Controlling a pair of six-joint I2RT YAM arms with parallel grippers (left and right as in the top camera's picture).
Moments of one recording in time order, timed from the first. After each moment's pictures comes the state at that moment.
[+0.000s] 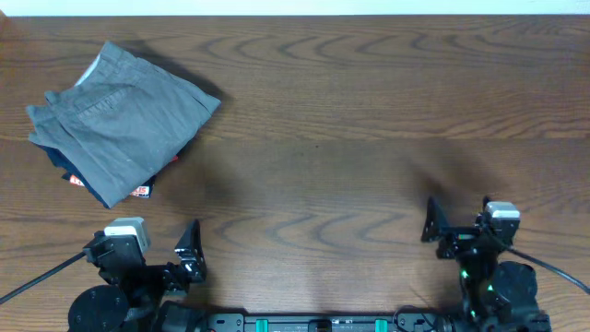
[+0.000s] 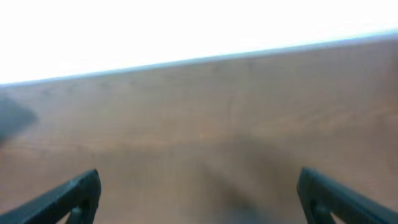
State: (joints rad) left arm -0.27 0.25 0.87 -1.03 -0.12 -0.31; right arm 0.16 0.02 0.25 -0.41 0.10 0.18
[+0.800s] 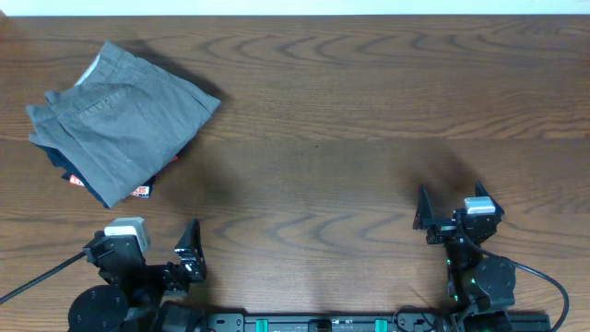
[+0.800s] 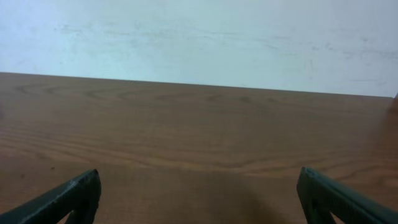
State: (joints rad) left arm -0.27 0.25 0.87 -1.03 -0.12 -0.31; right arm 0.16 0.01 0.01 -0.06 0.10 -0.01
